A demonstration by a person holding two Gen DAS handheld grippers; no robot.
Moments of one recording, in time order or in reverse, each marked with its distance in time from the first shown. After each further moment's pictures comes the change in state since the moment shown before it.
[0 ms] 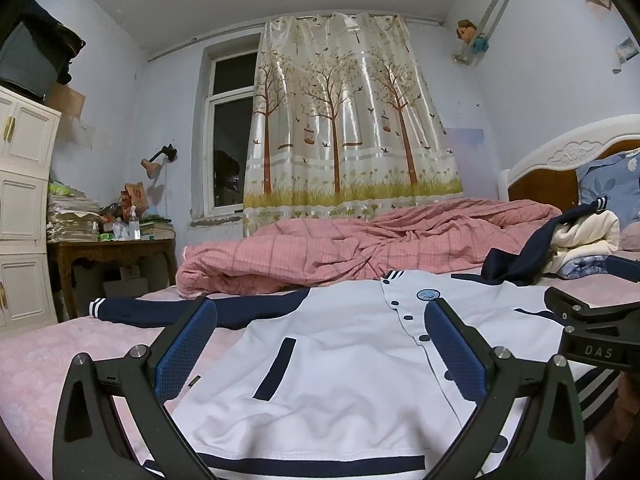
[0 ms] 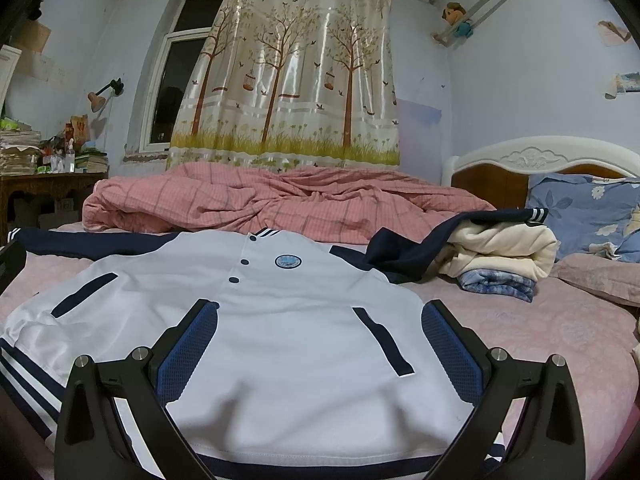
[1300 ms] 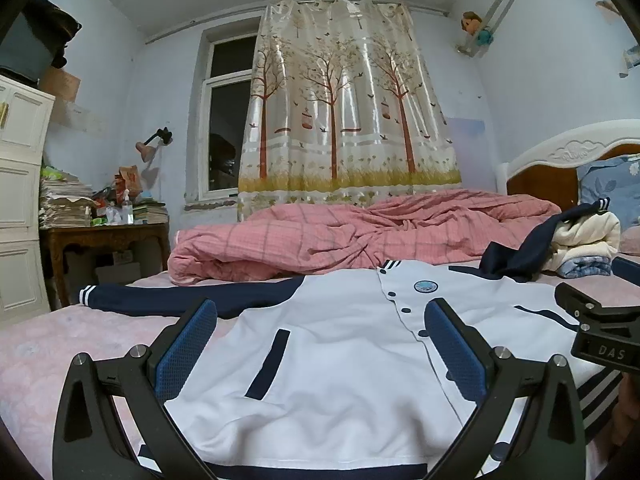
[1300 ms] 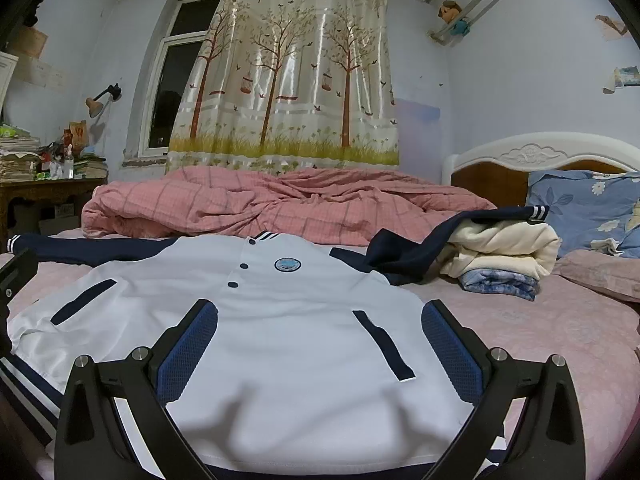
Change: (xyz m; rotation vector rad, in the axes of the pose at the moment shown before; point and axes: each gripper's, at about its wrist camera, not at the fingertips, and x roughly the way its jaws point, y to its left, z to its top) left arm 0.026 0.009 0.003 -0.033 0.065 -0.028; right arm 0.004 -0.004 0.003 0.024 -0.001 -0.001
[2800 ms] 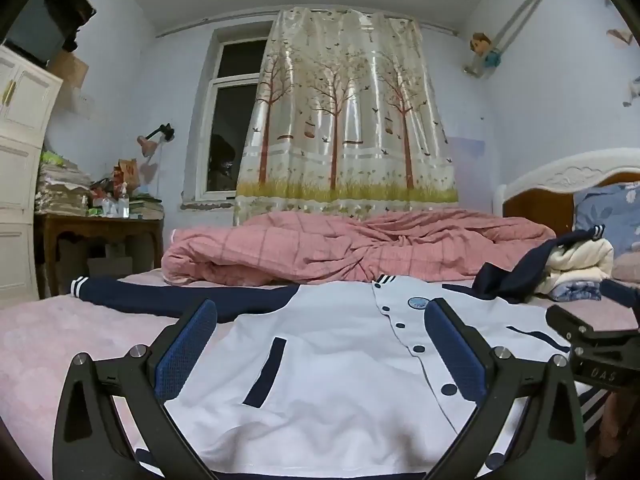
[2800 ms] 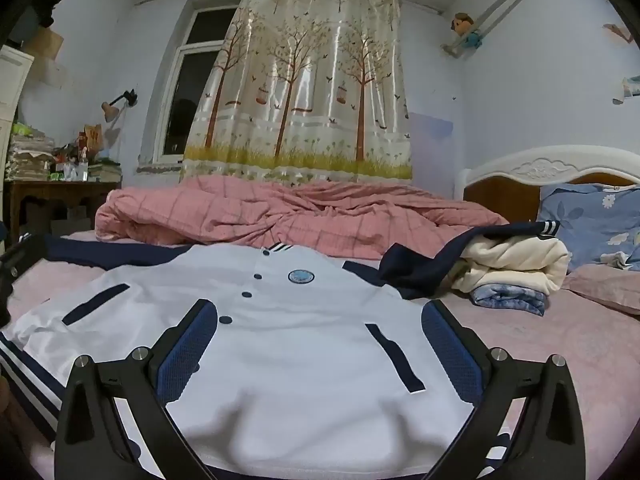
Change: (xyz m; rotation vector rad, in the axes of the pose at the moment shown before) left arm -0.007 0.018 0.006 -0.087 -0.028 -0.010; right arm -0.007 0.003 0.005 -0.022 -0.027 0.058
